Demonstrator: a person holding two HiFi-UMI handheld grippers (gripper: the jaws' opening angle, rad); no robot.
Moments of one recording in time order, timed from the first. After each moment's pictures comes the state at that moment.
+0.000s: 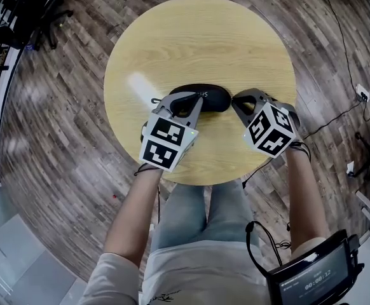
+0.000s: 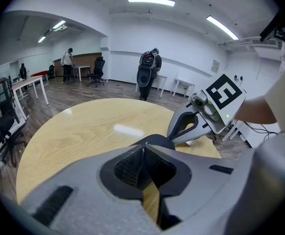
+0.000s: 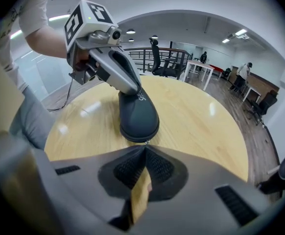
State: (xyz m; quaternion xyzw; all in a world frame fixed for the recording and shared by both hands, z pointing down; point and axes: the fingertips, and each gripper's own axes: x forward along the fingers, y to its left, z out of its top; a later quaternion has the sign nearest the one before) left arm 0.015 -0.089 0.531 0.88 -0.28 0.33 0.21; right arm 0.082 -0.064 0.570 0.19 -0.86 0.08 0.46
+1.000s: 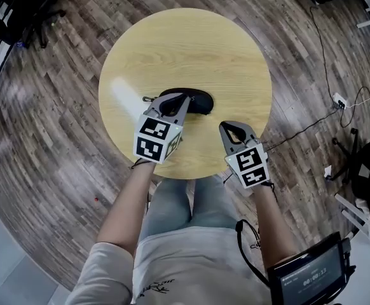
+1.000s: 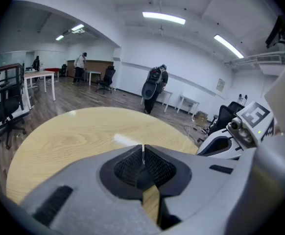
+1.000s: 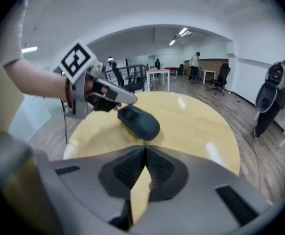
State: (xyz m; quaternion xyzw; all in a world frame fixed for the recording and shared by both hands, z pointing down) left arm 0.008 -0.091 0.512 0.88 -0.33 0.25 0.23; right arm 0.092 -0.002 0.534 0.40 -0.83 0.22 0.32
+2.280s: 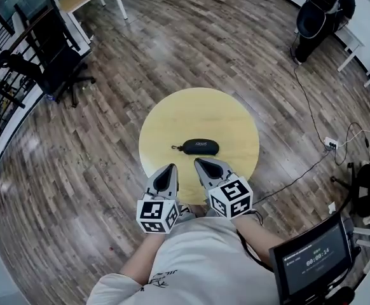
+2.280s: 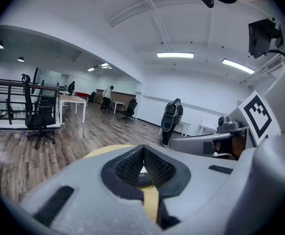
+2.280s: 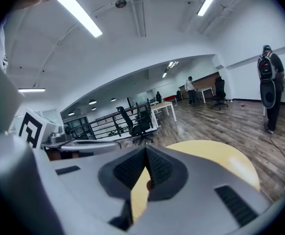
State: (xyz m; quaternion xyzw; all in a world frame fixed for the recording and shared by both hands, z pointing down) left arm -0.110 0.021 0.286 0.85 -0.50 0.09 0.18; right arm -0.039 0.018 0.280 0.42 -0.87 0.22 0.09
